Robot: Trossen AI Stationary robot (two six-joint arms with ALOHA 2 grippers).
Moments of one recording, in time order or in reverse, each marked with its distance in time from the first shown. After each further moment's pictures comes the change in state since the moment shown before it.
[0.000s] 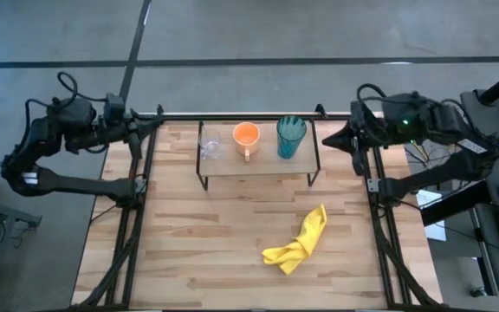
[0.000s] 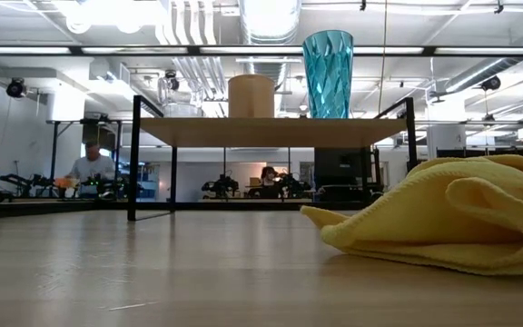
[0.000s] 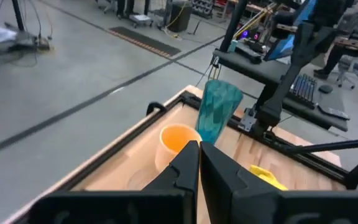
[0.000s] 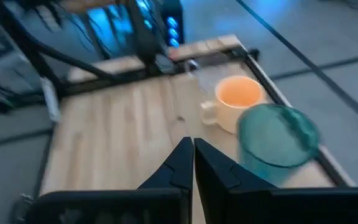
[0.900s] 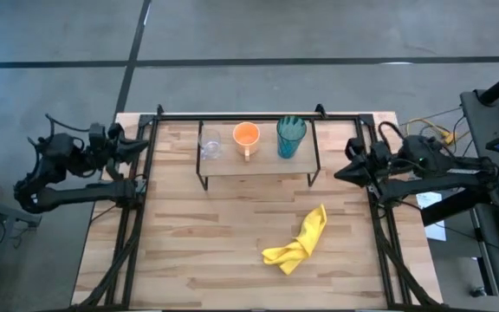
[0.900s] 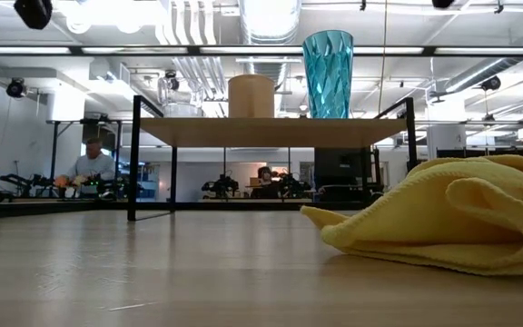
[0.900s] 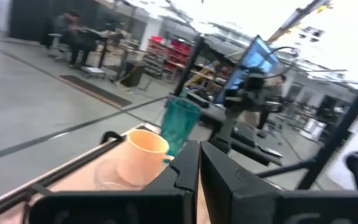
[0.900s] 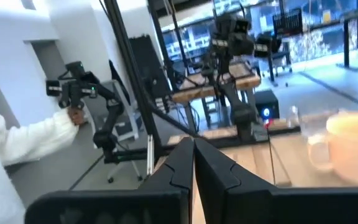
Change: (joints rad) left arm 0.000 -0.532 -0.626 0.369 0.127 -0.047; right arm 0.071 -0.599 -0.972 0.930 -0.265 0.113
